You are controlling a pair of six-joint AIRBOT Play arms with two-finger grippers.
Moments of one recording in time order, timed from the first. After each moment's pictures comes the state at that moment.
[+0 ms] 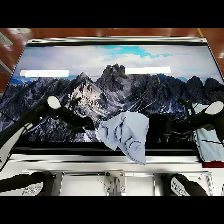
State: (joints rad) left arm -0.34 -1.40 0.90 0.90 -1.14 -1.56; right arm -0.25 -1.08 0.79 -1.13 1.48 1.26
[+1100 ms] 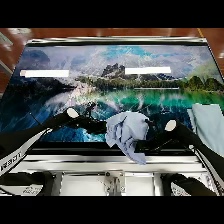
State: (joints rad) left arm -0.49 -1.54 0.86 0.53 -0.84 -1.32; right arm 0.19 -1.22 0.51 -0.95 1.19 1.31
